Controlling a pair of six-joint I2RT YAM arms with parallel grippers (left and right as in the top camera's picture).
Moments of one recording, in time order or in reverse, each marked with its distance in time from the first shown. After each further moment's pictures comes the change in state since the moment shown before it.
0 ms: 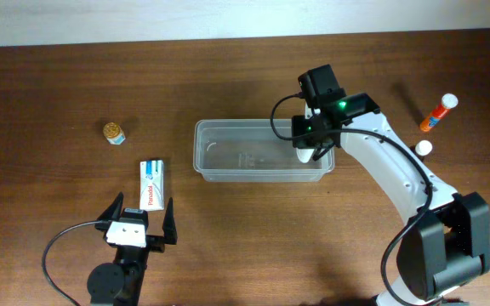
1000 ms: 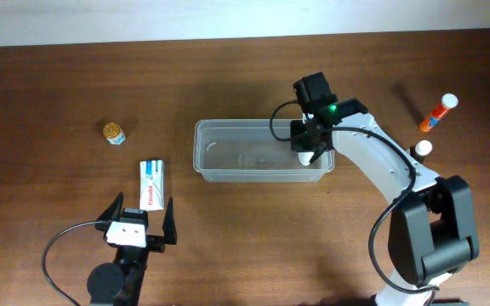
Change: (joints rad) left arm 0.000 0.000 0.000 0.000 0.000 0.000; right arm -0.004 0.077 -0.048 0.088 0.061 -0.001
